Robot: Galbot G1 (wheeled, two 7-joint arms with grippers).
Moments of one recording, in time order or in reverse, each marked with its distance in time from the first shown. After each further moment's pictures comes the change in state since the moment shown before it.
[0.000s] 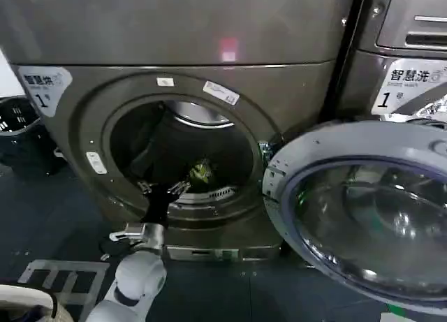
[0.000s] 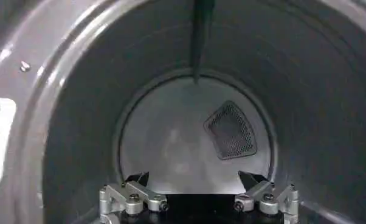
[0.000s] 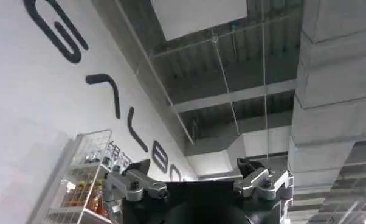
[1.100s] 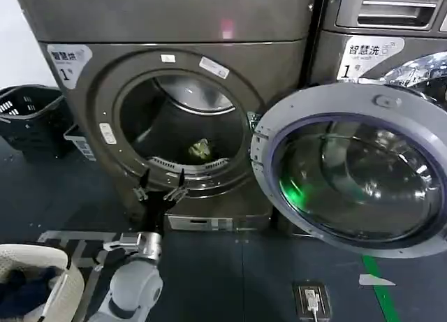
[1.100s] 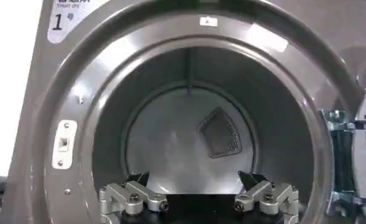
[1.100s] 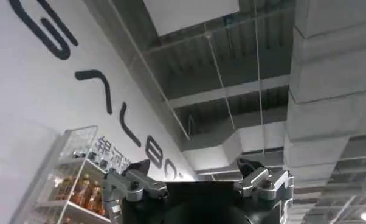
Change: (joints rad) left arm 0.078 0.011 -0.026 -0.063 0.017 -0.013 0.001; right arm -0.005 -0.002 0.005 -0.004 0.011 -0.005 -0.007
